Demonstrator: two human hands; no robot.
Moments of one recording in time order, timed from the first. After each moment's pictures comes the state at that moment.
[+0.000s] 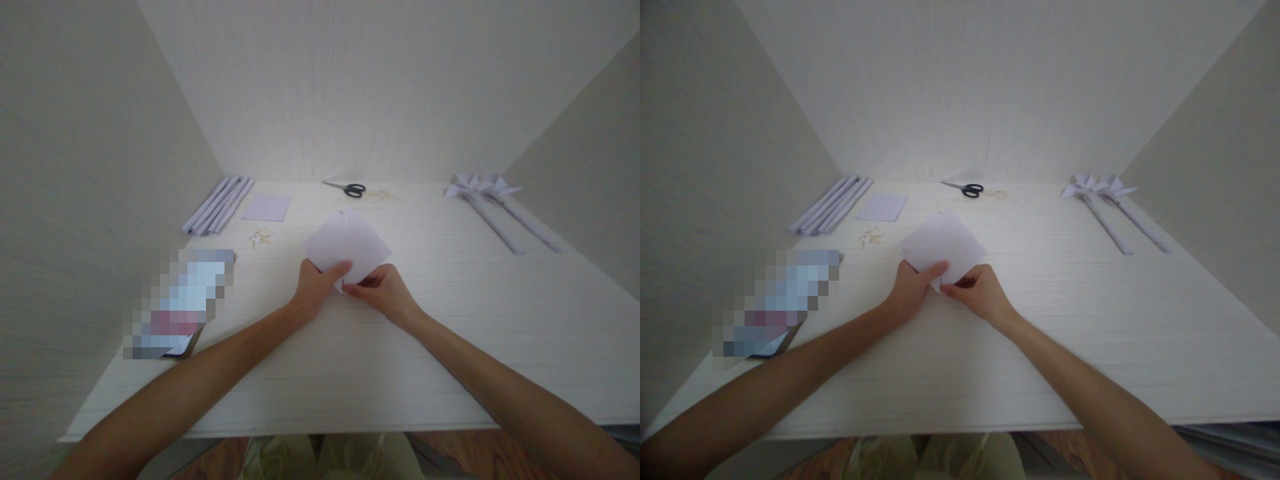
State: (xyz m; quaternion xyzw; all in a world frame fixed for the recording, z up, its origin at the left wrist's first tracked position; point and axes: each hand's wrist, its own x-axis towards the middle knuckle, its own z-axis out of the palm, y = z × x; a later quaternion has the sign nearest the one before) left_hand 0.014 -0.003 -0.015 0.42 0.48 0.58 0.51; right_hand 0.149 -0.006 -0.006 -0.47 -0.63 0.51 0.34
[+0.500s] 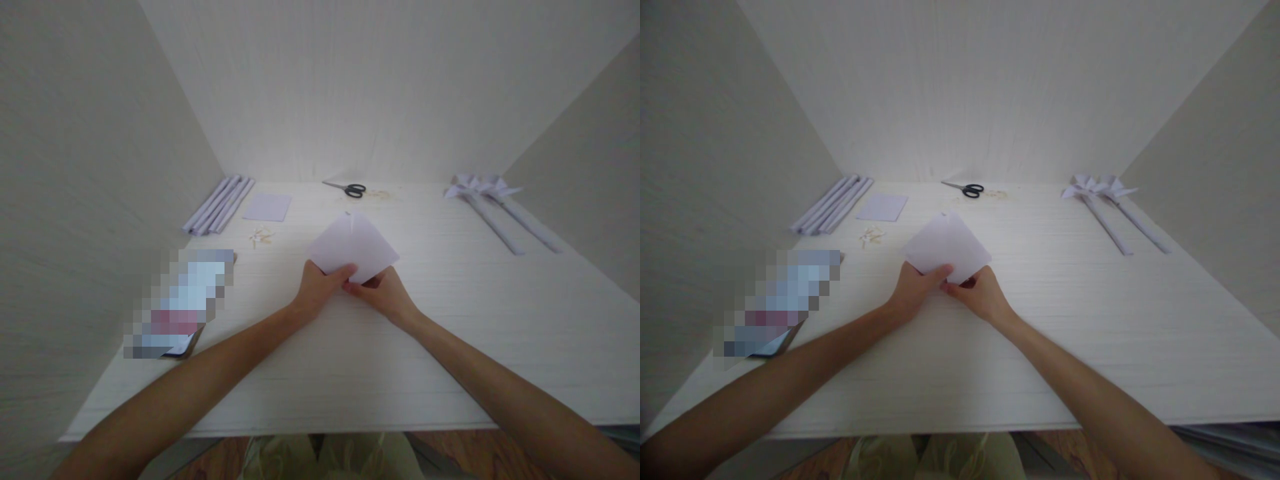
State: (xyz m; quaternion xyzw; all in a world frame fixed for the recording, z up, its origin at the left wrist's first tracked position) left_hand 0.017 -0.007 -0.007 0.45 0.48 0.56 0.50; right_hand 0.147 -0.003 -0.010 -0.47 -0.63 0.50 0.37
